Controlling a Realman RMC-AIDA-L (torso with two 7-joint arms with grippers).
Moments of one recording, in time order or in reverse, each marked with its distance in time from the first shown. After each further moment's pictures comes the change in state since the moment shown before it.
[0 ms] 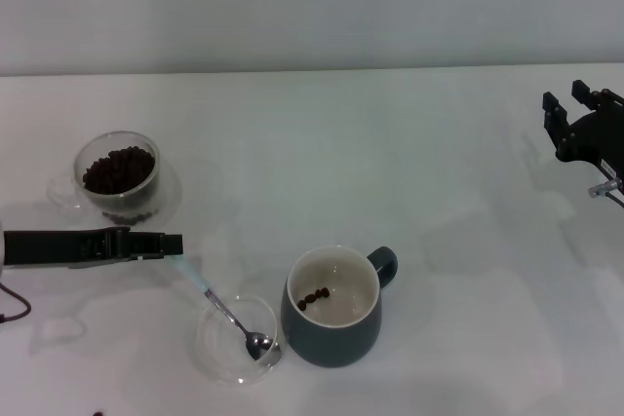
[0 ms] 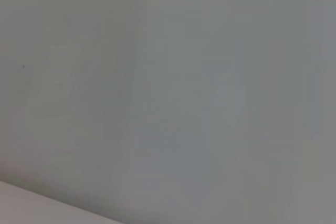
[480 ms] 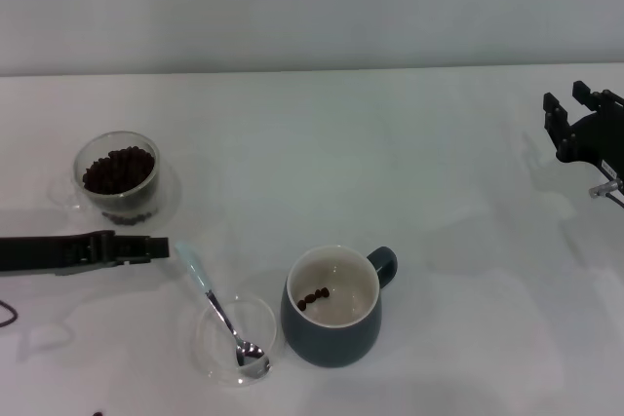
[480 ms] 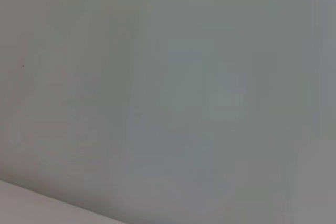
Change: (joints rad) left arm 0.023 0.006 -0.014 0.002 -0.003 0.001 -0.009; right arm -0.002 0.000 0.000 0.000 0.000 0.000 0.000
